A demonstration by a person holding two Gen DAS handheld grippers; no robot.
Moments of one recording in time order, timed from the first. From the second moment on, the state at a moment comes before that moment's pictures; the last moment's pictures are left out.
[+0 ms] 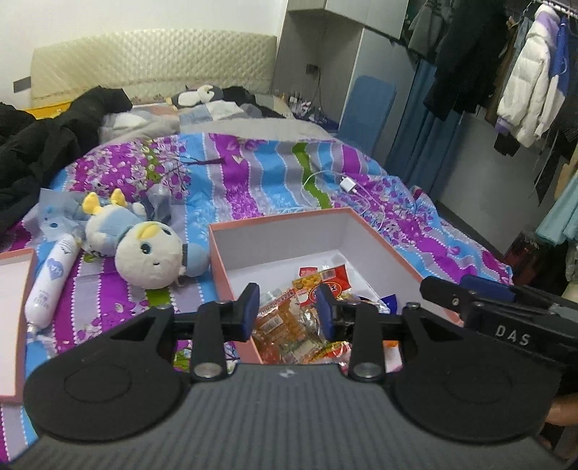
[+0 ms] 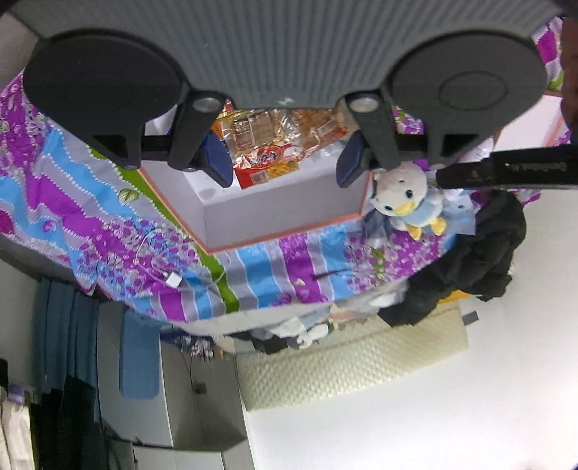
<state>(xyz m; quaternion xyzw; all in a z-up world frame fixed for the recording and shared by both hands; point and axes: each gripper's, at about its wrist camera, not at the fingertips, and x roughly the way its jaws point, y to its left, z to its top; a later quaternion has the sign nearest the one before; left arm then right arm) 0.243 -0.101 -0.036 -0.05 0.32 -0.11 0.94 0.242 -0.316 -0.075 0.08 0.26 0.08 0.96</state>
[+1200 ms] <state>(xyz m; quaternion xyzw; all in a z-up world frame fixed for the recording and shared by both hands) 0.069 -0.080 -0.020 -0.05 0.29 -0.11 0.95 0.091 -0.308 -0.064 0.07 0.21 0.03 0.97</state>
